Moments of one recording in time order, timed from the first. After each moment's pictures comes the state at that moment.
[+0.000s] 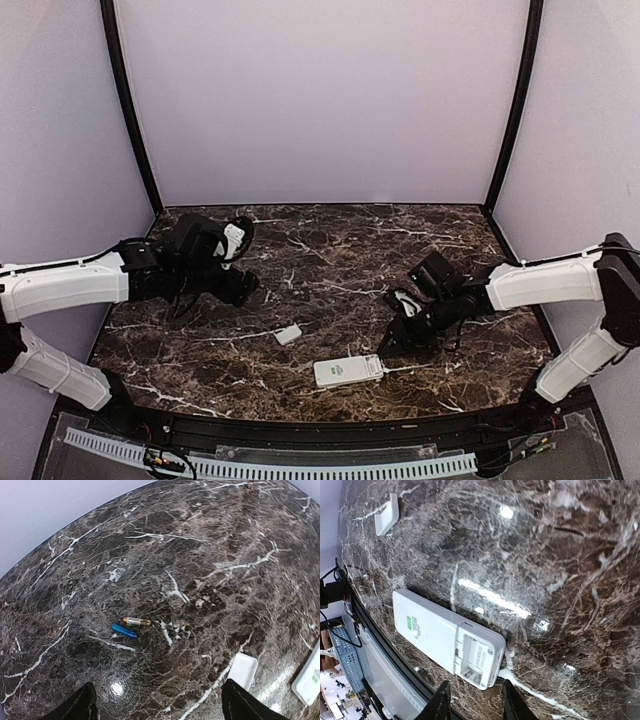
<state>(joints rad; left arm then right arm) -0.78 1.26 0.86 -0.34 -0.27 -0.07 0.77 1.49 0.73 -0.36 -0.50 0.60</state>
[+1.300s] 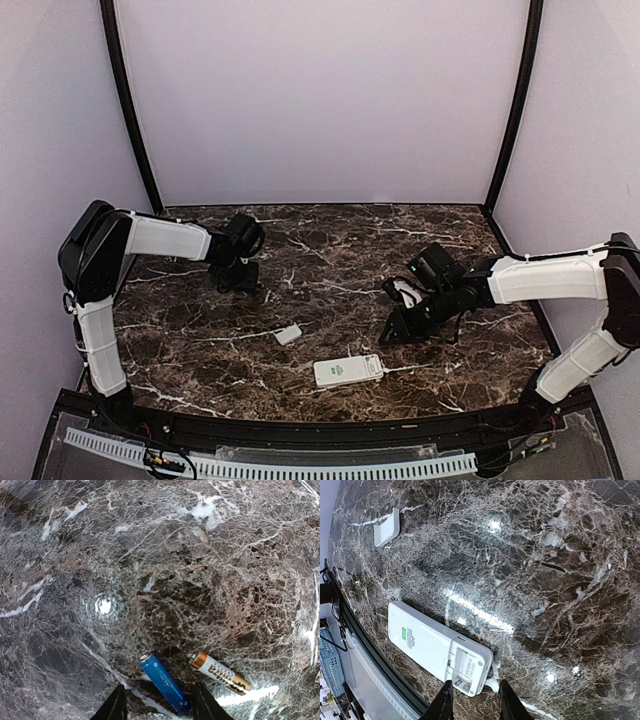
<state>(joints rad) -0.54 1.95 1.25 -0.47 -0.27 -0.43 0.77 1.47 0.80 -0.42 -0.39 0.51</state>
